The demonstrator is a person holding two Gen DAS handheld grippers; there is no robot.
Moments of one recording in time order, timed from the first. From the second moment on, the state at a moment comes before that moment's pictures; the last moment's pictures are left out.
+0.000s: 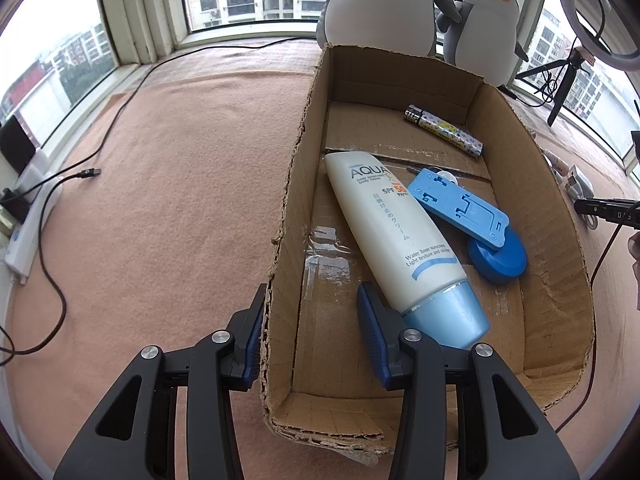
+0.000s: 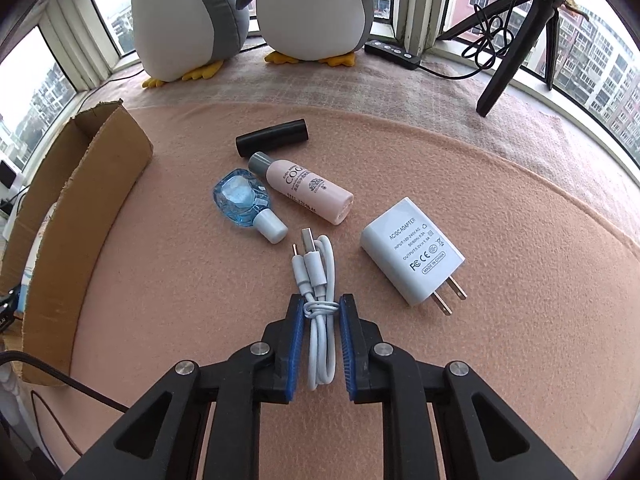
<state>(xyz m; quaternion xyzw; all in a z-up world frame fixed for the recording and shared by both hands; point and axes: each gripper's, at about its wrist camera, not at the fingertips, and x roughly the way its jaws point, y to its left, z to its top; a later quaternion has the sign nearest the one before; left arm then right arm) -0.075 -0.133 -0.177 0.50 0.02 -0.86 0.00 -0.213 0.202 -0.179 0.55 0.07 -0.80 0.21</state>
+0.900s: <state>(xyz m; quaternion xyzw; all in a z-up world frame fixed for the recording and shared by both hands) -0.075 -0.132 -0.176 0.50 0.02 -0.87 0.00 -0.111 0.093 -0.089 0.48 0.01 -0.81 0.34</state>
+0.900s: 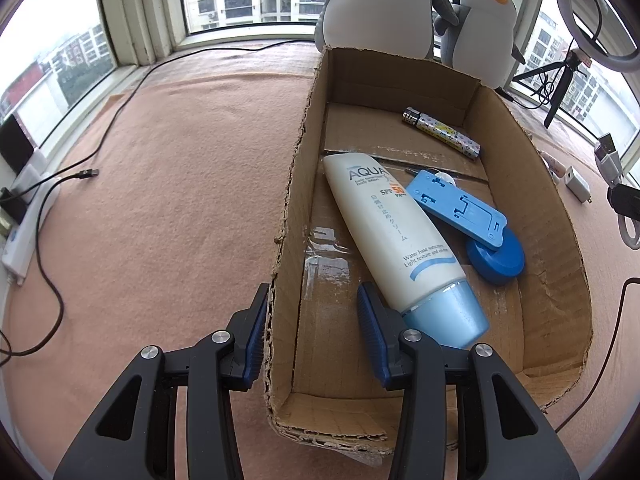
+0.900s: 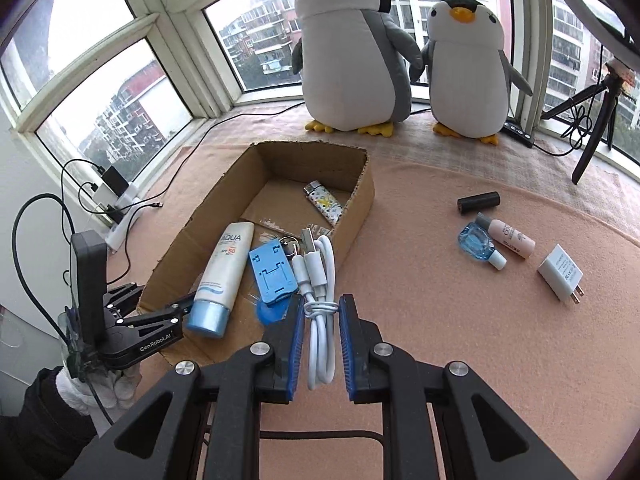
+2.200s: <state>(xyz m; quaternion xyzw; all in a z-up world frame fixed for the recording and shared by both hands) -0.074 -0.132 -0.175 0.50 0.02 -0.87 0.00 -0.076 0.028 -0.101 0.48 0.04 -0.78 0.39</state>
